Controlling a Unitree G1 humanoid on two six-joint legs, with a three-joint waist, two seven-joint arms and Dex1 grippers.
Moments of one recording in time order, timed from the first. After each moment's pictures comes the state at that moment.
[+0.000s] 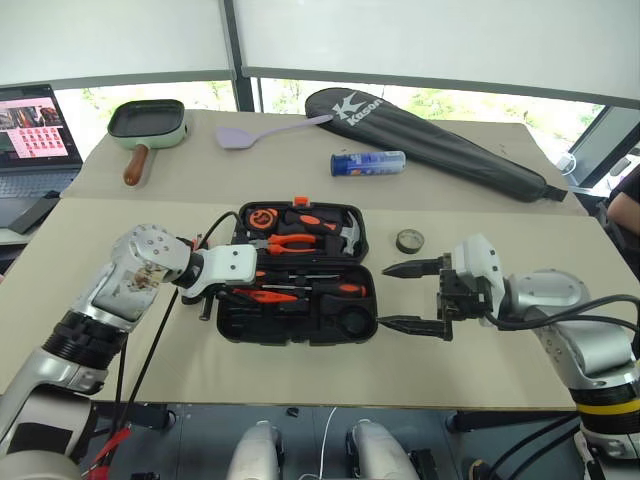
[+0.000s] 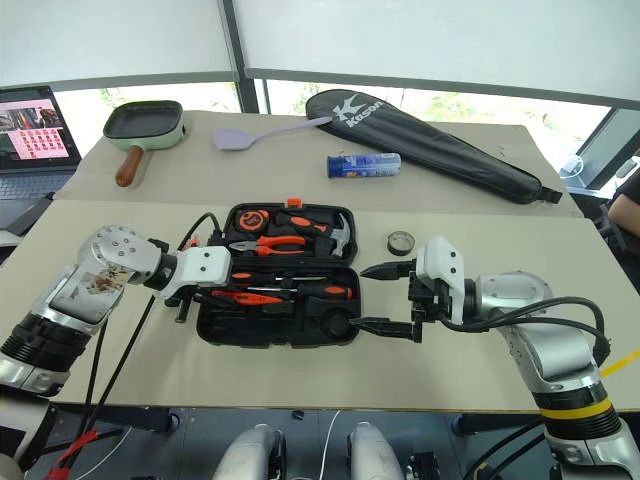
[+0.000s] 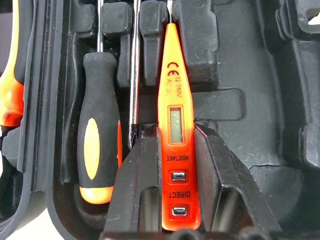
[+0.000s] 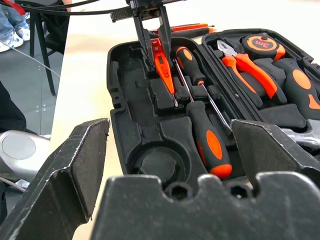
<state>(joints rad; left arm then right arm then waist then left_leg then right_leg) -0.62 0.85 -0.32 0.05 0.01 0.29 -1.37 -0.31 -0.76 0.03 -0.29 0.52 0.40 1.14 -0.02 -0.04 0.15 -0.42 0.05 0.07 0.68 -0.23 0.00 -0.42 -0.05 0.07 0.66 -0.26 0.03</state>
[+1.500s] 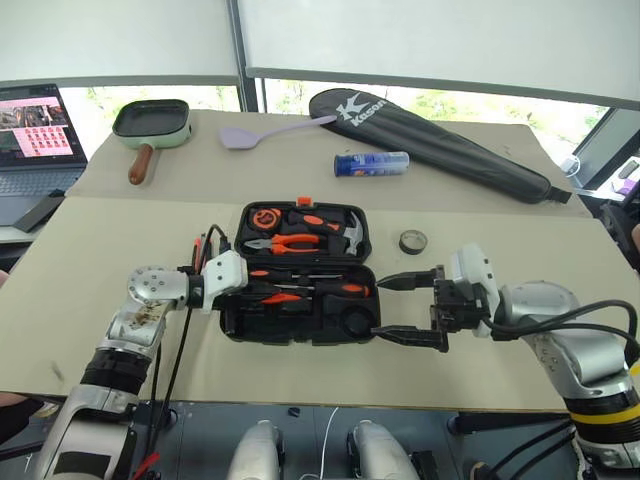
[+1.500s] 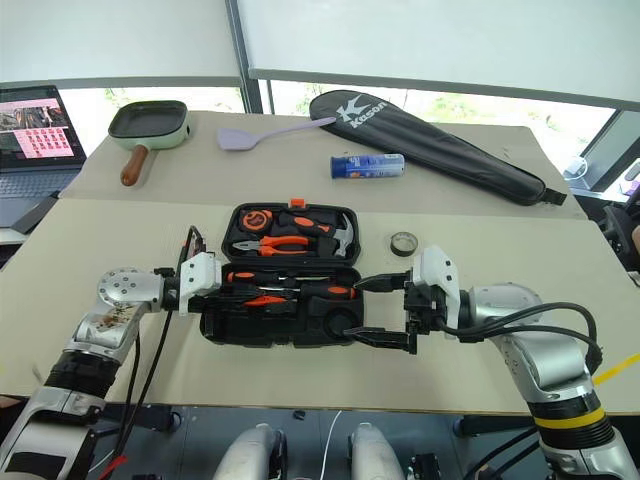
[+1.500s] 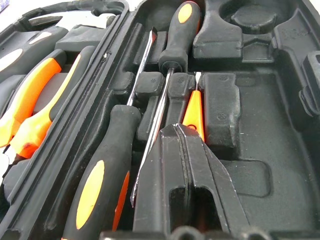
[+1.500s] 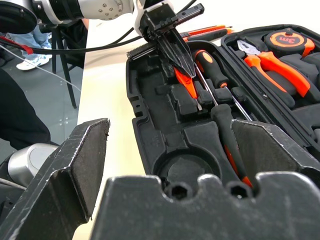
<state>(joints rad) -0.45 0.64 -0.13 0.29 -0.16 -0.11 -1.24 -0.27 -0.73 0.03 -0.32 0.57 0.46 1.14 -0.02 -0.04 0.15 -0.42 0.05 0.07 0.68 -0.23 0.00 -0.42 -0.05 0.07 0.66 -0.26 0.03</state>
